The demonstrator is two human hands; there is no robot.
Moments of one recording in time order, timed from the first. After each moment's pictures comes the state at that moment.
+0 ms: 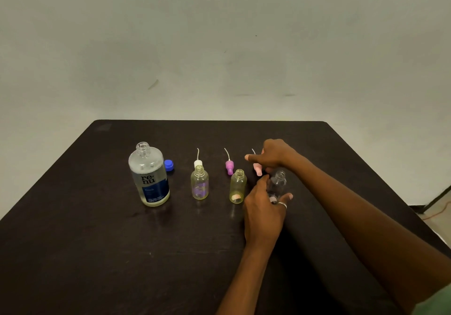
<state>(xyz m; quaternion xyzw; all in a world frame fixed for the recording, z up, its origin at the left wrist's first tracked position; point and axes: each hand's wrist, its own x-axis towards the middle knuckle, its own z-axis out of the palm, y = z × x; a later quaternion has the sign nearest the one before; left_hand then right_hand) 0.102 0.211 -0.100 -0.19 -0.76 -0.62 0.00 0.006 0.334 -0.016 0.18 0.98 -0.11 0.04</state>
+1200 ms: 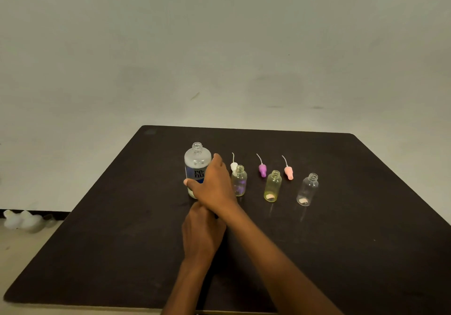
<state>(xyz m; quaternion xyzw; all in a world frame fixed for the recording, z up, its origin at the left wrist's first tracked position) 0.086 0.002 -0.092 -0.11 -0.89 -0.44 0.08 0.042 0.068 -0.028 0.09 0.90 -0.40 -0.15</state>
